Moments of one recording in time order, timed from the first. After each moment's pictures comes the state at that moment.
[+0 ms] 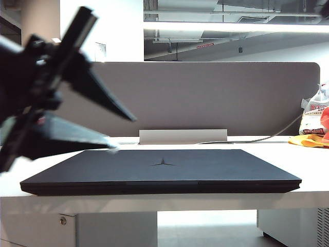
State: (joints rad) left arm -0.86 1.08 0.27 0.43 0.05 -1.03; right arm 0.39 0.64 0.79 -0.74 -0.27 0.15
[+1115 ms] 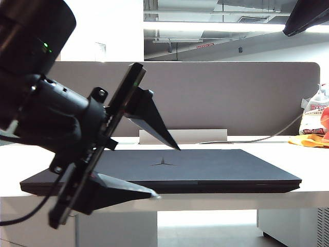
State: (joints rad) left arm -0.86 1.51 0.37 0.70 0.15 -1.37; right arm 0.53 0.75 0.79 -0.64 -0.18 0.15
